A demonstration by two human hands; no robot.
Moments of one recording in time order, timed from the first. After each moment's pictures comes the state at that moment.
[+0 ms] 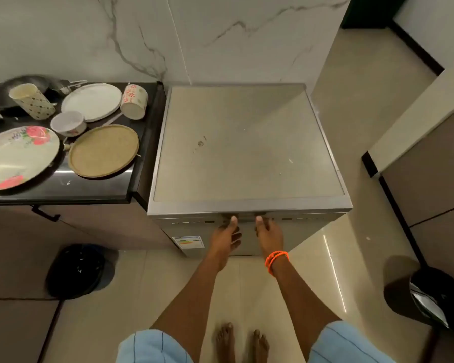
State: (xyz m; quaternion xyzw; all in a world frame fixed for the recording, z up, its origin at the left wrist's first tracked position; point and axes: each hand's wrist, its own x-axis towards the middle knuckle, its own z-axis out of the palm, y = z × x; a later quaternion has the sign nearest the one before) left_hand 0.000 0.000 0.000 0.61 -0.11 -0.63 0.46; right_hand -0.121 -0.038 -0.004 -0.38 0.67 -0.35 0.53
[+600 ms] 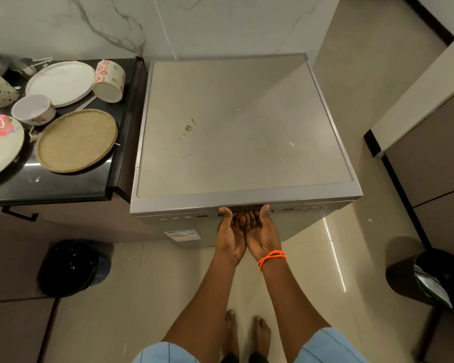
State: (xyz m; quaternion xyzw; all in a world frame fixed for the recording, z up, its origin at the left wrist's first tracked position) left_hand -0.032 -0.039 -0.062 0.42 0.10 -0.63 0.64; right_hand -0.108 -0.056 -0.056 -0.03 0.39 -0.53 0.75
